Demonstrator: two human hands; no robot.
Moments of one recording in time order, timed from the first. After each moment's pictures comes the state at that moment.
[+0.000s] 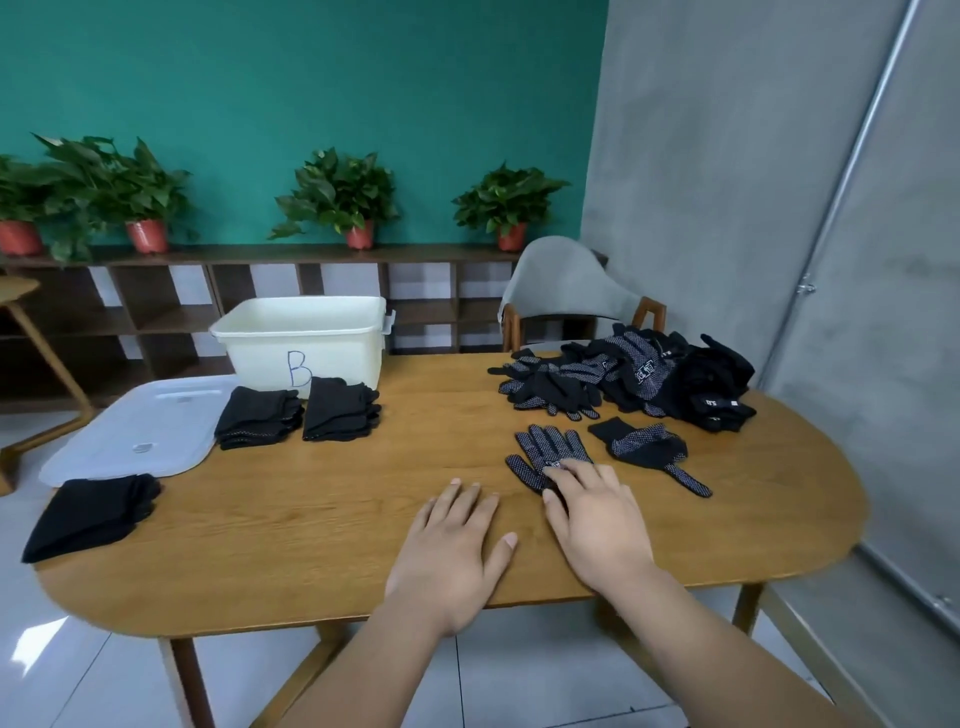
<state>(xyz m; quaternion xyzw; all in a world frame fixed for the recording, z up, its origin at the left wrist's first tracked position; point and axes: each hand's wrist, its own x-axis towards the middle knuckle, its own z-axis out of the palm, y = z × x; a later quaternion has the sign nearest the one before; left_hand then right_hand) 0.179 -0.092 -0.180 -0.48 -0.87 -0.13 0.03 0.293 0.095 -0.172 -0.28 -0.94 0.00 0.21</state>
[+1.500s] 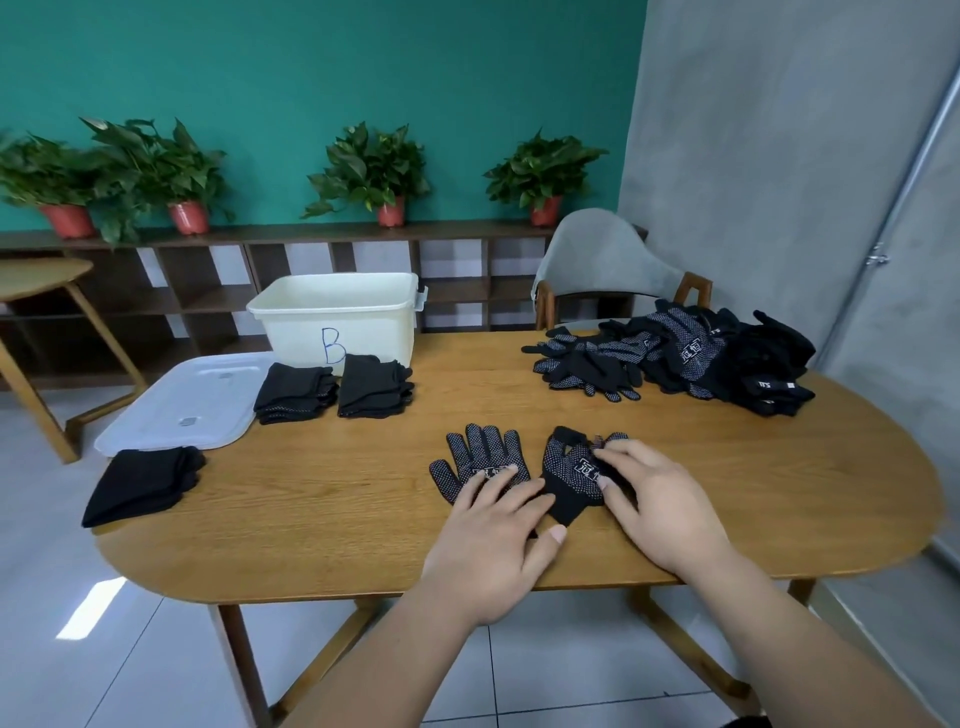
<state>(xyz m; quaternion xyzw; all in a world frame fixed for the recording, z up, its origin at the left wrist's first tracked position) 0.184 -0.097 -0.177 -0.54 -0.83 -0.14 0.07 0.306 0.130 -0.178 -0.19 -0.95 0.06 0.25</state>
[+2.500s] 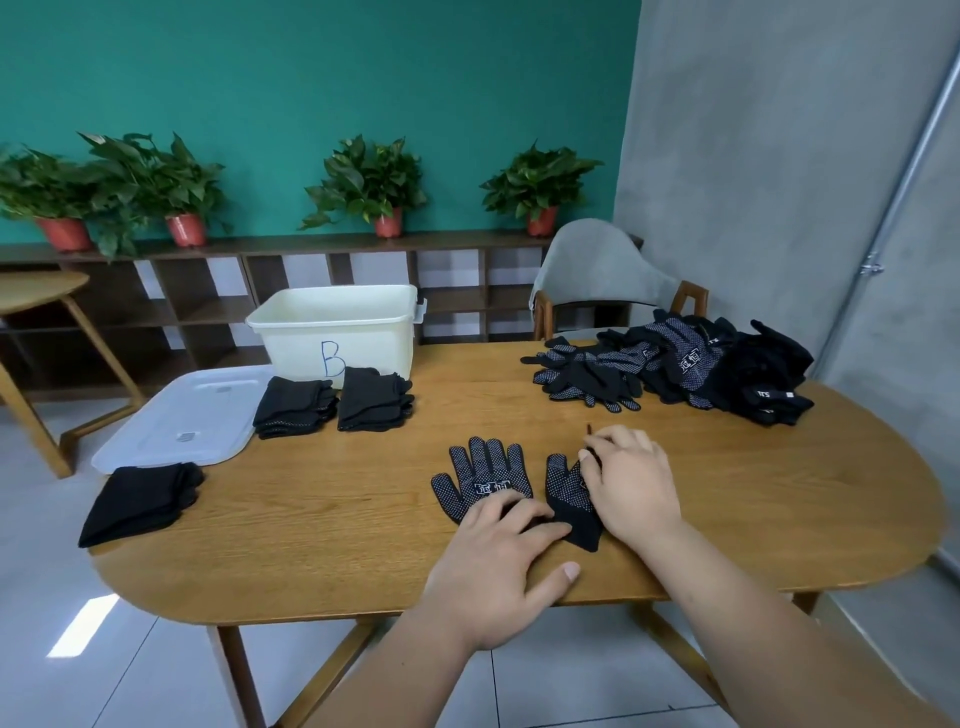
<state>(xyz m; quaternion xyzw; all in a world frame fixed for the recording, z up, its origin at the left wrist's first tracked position) 0.188 -0.104 -0.169 -0.58 -0.80 -0.17 0.06 0.252 0.123 -0.167 -0.29 -0.93 0.03 0.24</state>
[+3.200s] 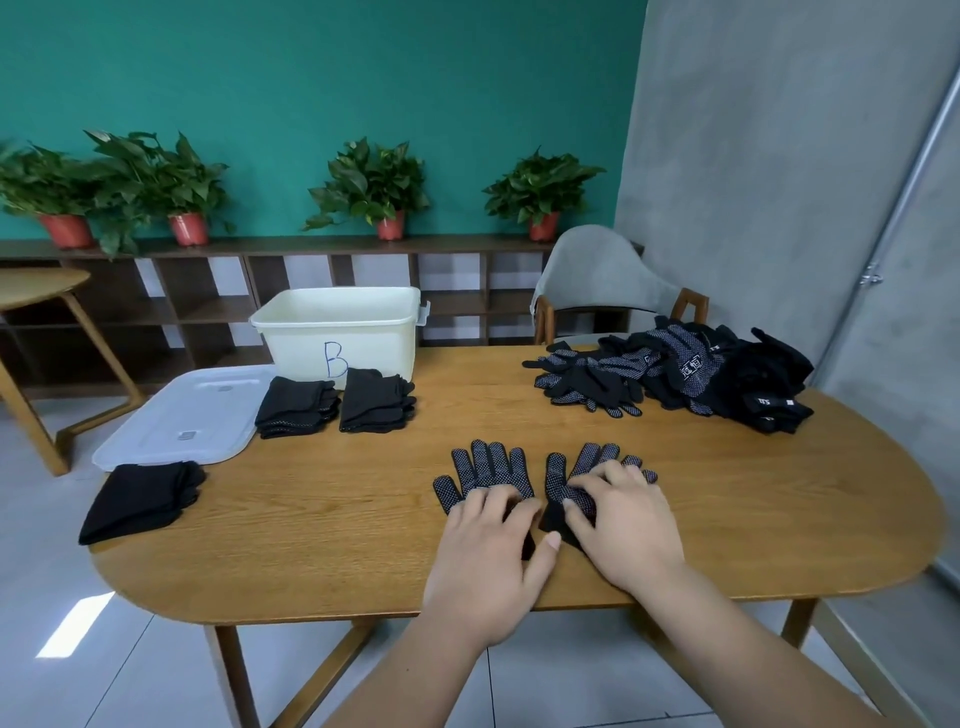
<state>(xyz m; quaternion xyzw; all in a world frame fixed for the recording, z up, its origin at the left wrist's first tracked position) 0.186 -0.103 -0.173 -0.49 -0.85 -0.17 0.09 0.273 0.092 -0.182 -0.25 -0.94 0.00 0.22</state>
